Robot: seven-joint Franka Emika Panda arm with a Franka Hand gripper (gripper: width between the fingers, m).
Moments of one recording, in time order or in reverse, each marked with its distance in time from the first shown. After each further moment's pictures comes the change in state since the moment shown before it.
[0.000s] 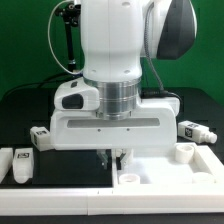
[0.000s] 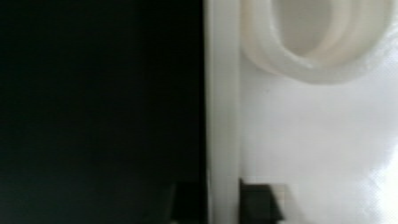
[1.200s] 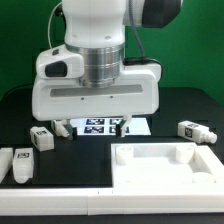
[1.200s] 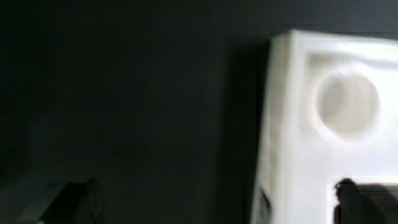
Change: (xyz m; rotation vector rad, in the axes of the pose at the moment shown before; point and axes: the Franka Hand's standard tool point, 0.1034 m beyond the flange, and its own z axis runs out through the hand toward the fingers) arm -0.046 0.050 -0.036 -0.006 -0.095 -0.232
